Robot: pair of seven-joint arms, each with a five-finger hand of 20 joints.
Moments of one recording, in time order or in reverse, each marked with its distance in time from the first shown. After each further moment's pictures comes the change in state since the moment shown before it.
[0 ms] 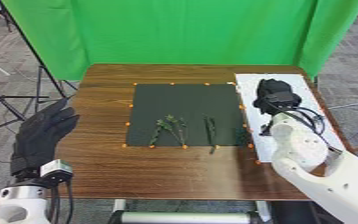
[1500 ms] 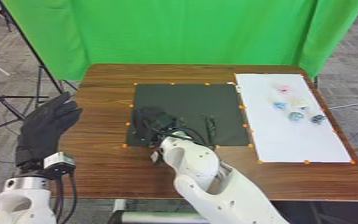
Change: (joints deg) left arm -7.0 -8.8 -1.3 3.3 7.2 -7.4 -7.1; right arm -4.6 -40.6 -5.1 11.4 -13.9 -12.8 -25.1
